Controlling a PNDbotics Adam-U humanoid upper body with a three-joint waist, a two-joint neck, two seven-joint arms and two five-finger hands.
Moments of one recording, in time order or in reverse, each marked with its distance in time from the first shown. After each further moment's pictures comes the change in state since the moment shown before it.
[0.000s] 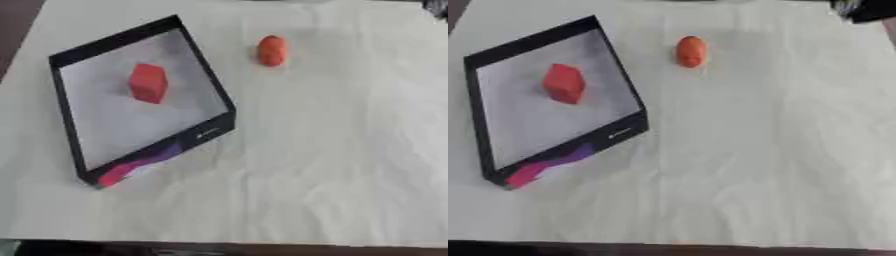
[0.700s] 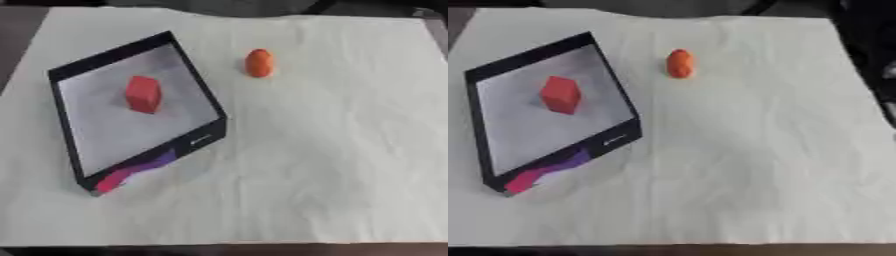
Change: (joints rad) left arm -0.025 0.018 -0.007 0.000 -0.005 -0.018 -0.026; right arm -0.536 0.496 0.288 0.267 0.300 -0.028 0.225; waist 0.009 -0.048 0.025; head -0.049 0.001
